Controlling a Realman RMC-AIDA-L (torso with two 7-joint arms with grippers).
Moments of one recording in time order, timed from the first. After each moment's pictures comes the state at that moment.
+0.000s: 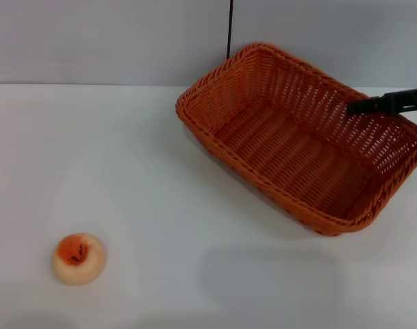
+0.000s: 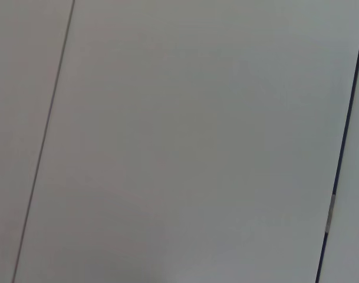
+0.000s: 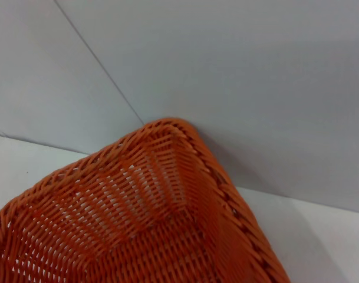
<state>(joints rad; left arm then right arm) -0.07 -2.07 -0.76 0.02 2.03 1.48 -0.47 0.75 1.96 -0.53 -0.64 -2.42 -1.32 2.02</state>
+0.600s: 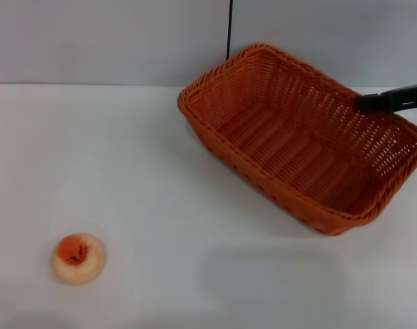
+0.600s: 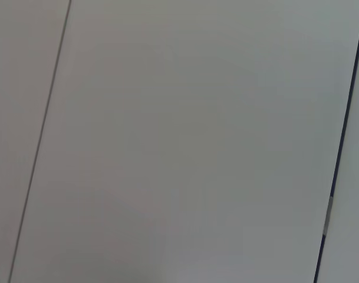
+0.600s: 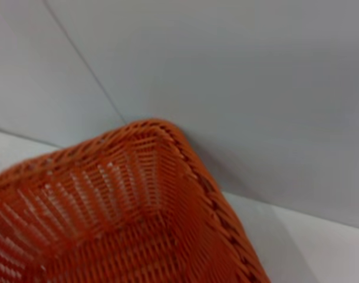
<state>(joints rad) -0.08 -2.06 -0.76 0.02 2.03 1.48 -0.47 0.75 1.96 -0.59 -0.64 -2.42 -1.26 2.01</state>
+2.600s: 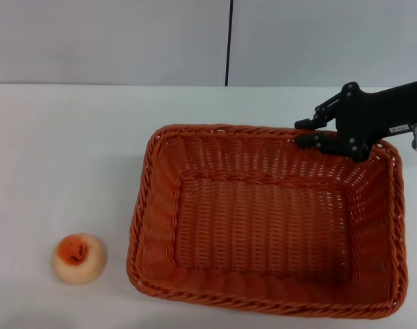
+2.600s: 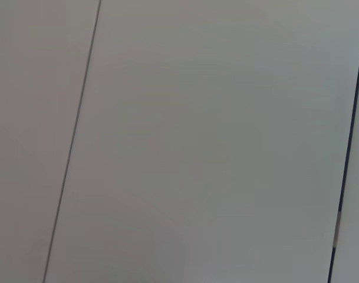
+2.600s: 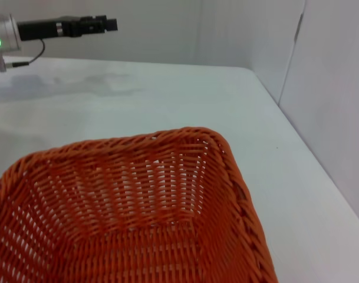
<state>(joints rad) 0.02 -2.07 -0.76 0.02 2.03 1.59 -0.47 0.79 1.99 -0.67 -0.68 -2.31 -1.62 1.18</state>
